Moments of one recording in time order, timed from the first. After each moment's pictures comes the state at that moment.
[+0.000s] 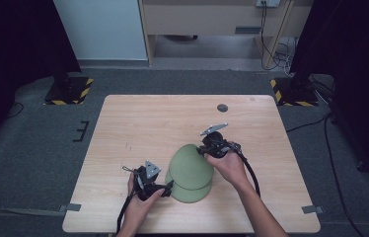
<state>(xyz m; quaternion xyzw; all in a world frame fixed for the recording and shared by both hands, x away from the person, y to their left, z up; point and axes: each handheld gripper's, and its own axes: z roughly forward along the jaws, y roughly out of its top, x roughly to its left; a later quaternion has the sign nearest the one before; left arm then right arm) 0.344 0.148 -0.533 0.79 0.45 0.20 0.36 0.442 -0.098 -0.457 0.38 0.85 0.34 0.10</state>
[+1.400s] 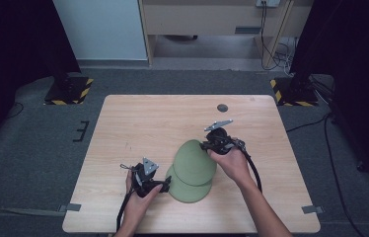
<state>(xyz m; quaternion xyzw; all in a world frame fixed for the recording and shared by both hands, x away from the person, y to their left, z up) 0.352 0.158 -0.529 0.78 0.47 0.22 0.36 0.447 -0.107 -0.444 0.39 0.85 0.34 0.11</state>
